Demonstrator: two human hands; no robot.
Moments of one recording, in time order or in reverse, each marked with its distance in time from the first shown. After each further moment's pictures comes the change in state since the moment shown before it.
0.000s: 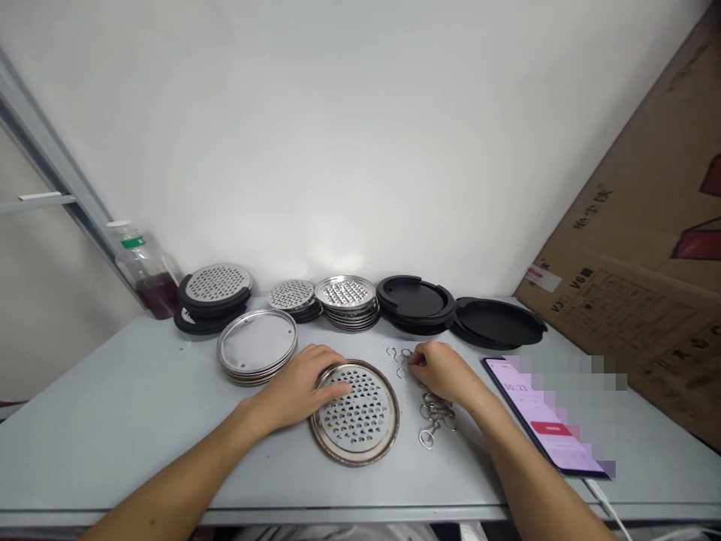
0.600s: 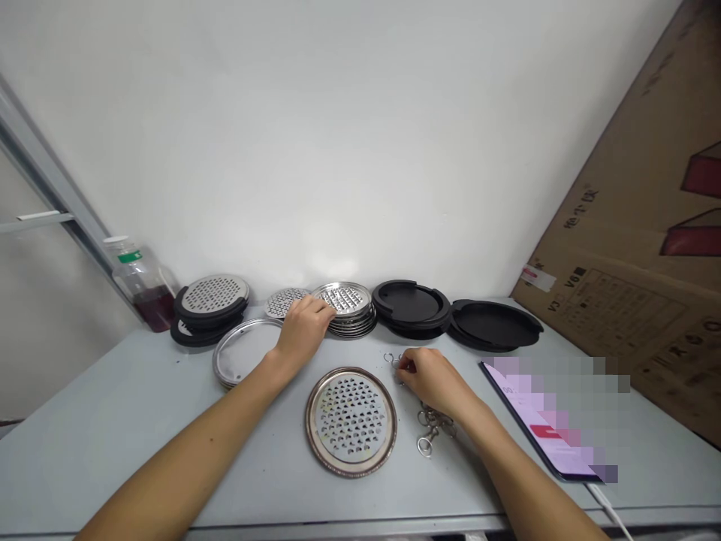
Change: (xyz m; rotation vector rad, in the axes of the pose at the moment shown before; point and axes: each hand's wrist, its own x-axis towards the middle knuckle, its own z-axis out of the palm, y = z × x) left_hand 0.082 -0.029 -0.017 0.624 0.456 0.133; right_hand -0.006 -0.013 0.005 0.079 0.047 -0.035
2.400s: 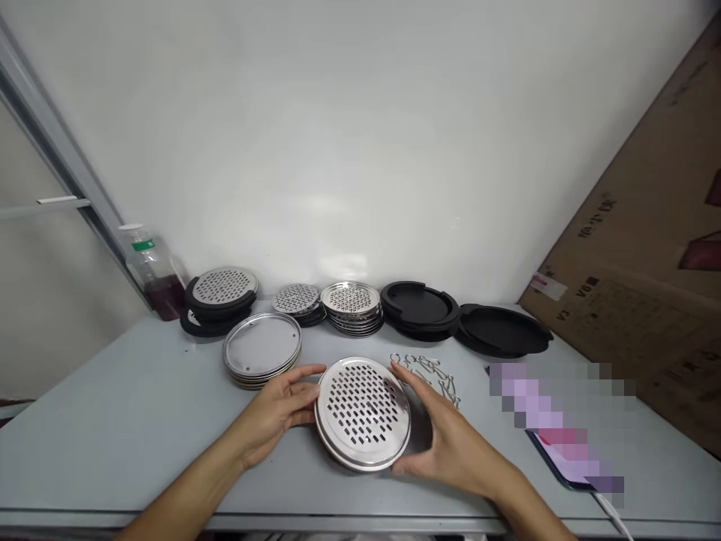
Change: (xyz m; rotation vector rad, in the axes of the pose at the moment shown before) left_hand -0.111 0.032 -0.049 -1.665 -0.404 -1.054; right_hand -0.068 -0.001 0.013 0.370 -0.104 -0.351
